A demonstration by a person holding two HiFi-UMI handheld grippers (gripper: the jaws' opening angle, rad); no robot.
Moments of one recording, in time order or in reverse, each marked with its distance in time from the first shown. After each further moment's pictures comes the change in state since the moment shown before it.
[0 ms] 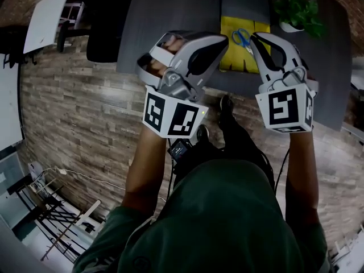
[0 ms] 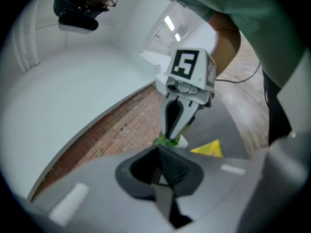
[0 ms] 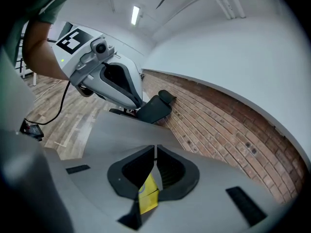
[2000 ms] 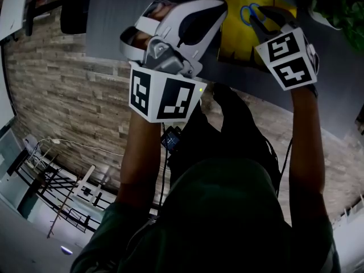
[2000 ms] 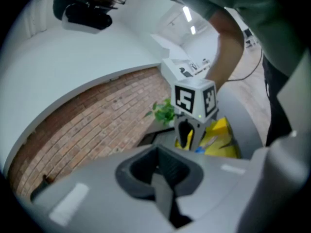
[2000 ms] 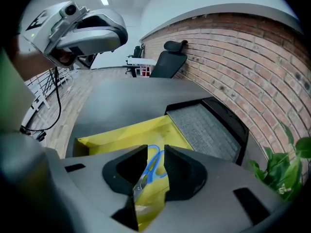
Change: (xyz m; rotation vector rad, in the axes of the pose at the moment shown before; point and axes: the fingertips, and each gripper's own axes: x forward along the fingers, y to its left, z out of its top) left arm 0.081 -0.045 -0.118 -0.182 0.128 -0.055; right arm 0.152 0.062 -0.171 0.231 0.370 0.354
